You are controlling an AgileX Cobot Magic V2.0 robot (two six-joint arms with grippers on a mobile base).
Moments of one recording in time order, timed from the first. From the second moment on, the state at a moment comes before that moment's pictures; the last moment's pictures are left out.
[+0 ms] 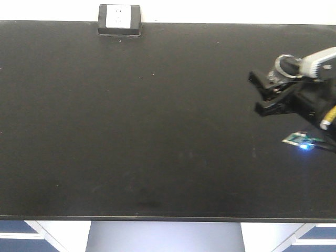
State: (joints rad) left arm 0.01 -0.01 0.03 0.15 0.11 -0.26; right arm 0.06 1.36 -0.53 -0.69 -0.67 0.49
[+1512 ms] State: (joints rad) left arm 0.01 -0.01 0.03 0.15 0.11 -0.26; right arm 0.56 2.19 -0.77 -0.07 -1.03 -0.04
